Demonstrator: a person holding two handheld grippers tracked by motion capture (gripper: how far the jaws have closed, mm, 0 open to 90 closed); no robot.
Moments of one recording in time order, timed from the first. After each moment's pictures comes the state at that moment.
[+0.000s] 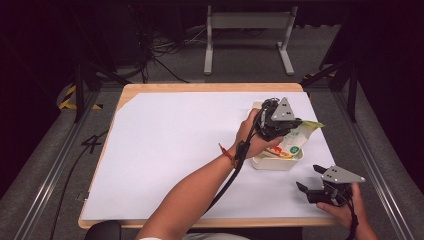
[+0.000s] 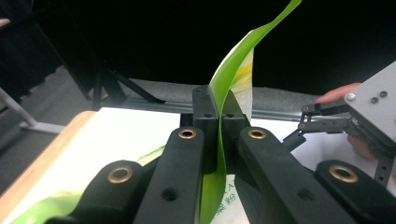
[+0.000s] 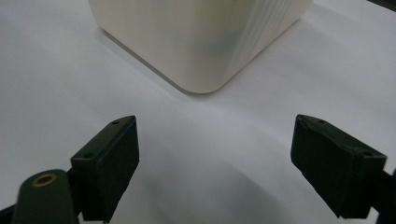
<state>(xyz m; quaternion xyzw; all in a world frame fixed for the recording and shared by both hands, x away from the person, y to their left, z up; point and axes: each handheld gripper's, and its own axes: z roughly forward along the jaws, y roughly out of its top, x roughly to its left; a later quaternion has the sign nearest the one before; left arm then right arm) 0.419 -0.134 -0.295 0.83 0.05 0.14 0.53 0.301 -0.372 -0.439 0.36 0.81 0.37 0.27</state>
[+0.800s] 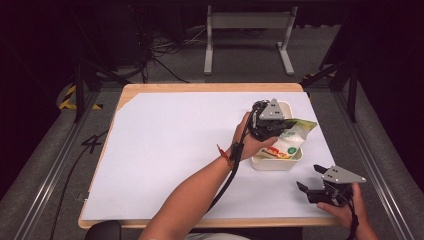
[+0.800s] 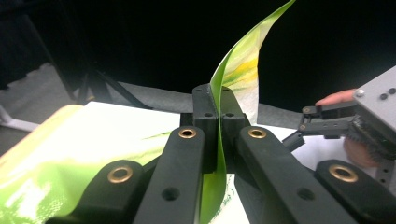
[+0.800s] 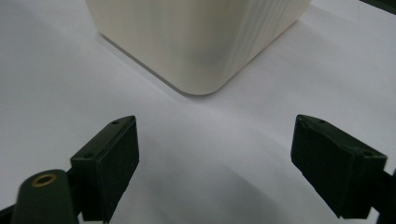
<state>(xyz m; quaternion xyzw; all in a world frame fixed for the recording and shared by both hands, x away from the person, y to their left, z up) 0.437 -0.122 -0.323 0.81 0.08 0.10 0.57 0.301 -0.372 -0.438 0.37 0.81 0.37 0.28</state>
